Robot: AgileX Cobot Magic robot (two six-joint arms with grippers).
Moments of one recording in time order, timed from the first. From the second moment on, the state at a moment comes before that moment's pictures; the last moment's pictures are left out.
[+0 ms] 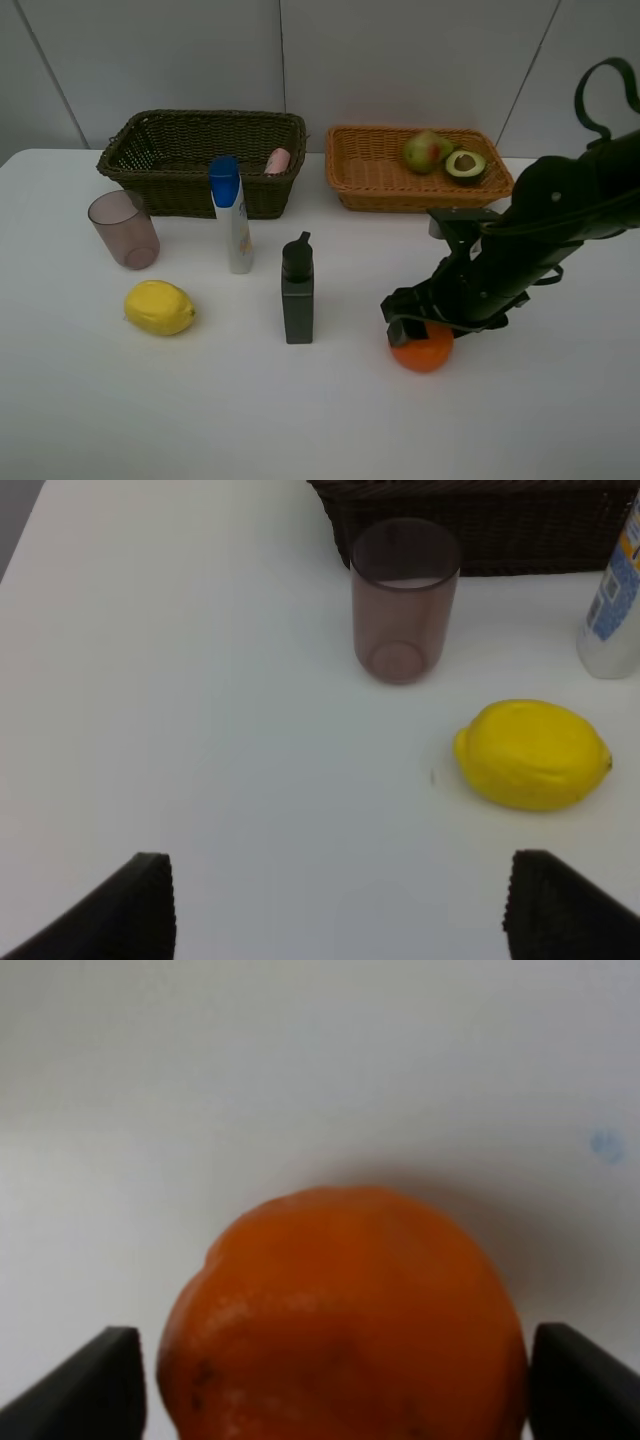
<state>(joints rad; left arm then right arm) 0.02 0.00 -0.42 -0.08 1.07 0.04 0.52 1.68 -0.69 0.25 0.43 0.01</state>
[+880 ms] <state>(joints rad) 0.02 0.00 -0.42 -0.08 1.07 0.04 0.52 1.71 -0.70 0.27 0.42 0.01</state>
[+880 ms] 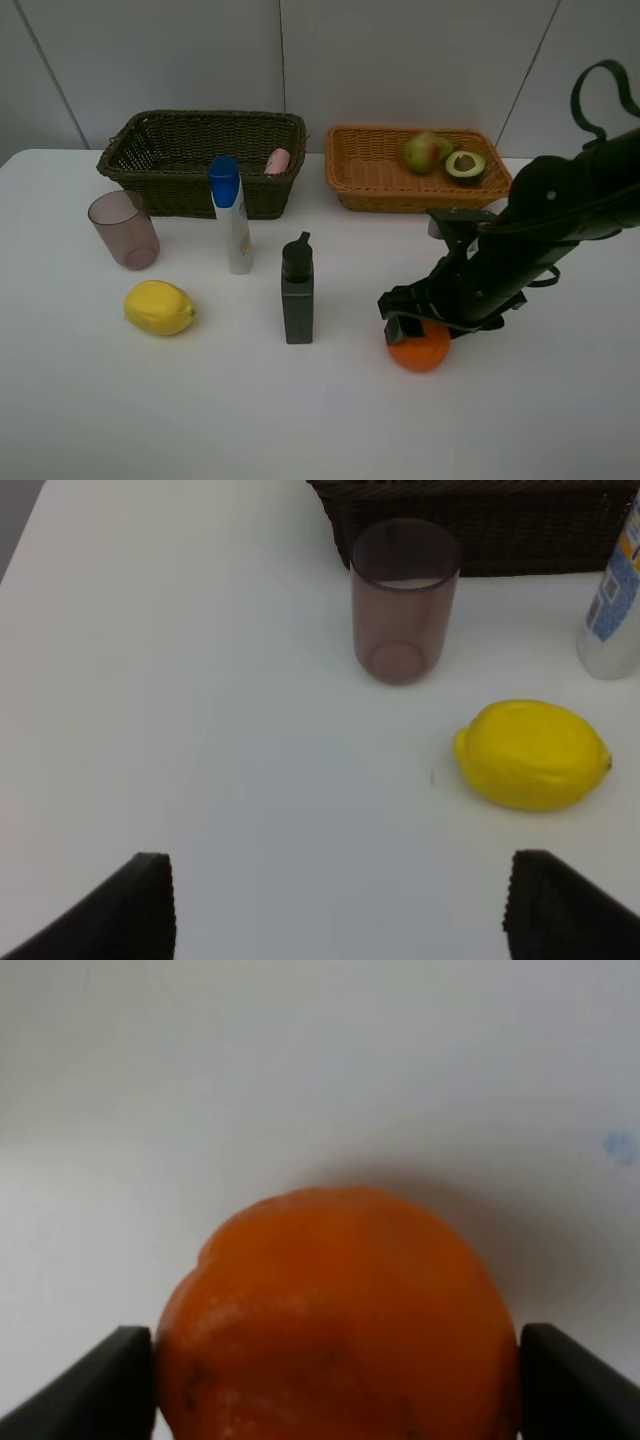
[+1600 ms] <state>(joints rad) 0.02 0.00 -0.42 -0.08 1.07 0.04 0.52 1.69 -0.70 0.27 0.45 0.01</state>
